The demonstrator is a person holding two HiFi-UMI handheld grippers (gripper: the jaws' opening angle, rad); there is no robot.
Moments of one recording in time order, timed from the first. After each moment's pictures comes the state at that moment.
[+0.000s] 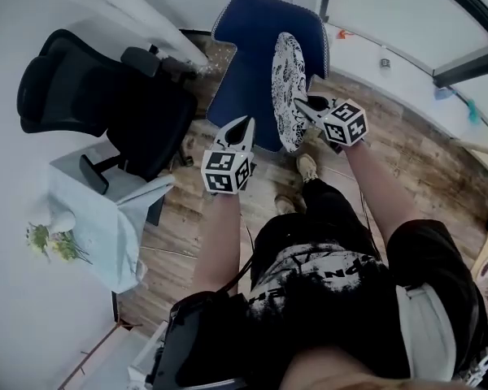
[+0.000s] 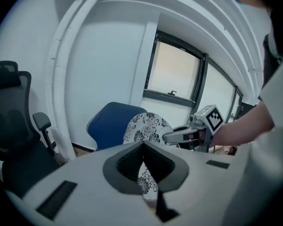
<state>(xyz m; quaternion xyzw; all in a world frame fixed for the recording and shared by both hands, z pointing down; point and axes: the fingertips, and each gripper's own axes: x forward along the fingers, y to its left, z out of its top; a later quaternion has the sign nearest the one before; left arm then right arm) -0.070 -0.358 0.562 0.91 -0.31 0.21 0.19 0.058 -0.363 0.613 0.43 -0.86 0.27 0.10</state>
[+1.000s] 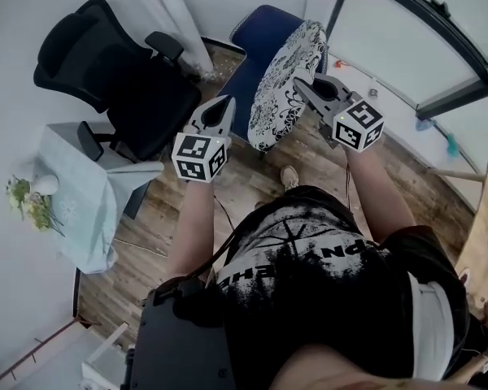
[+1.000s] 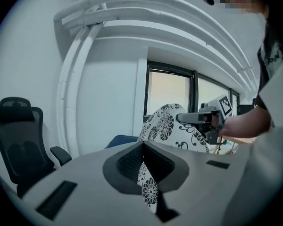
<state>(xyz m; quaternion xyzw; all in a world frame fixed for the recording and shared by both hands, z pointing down) -0.140 -0.325 0.409 0.93 -0.35 0.11 0.09 0.007 -0.313 0.368 0.42 -0.90 0.08 0.00</state>
